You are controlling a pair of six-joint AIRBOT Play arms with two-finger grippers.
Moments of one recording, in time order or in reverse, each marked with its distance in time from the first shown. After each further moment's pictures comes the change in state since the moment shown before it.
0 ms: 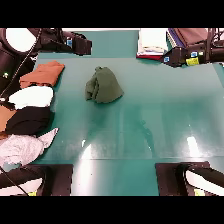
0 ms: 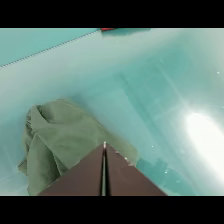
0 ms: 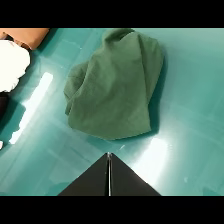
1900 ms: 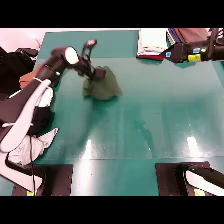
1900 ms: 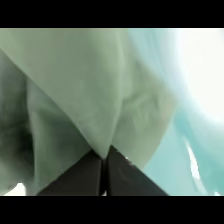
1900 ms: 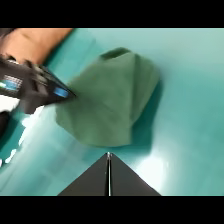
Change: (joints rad) left arm 0.002 -0.317 0.083 0.011 -0.166 -0.136; right arm 0.002 0.031 0.019 0.008 -0.062 0.000
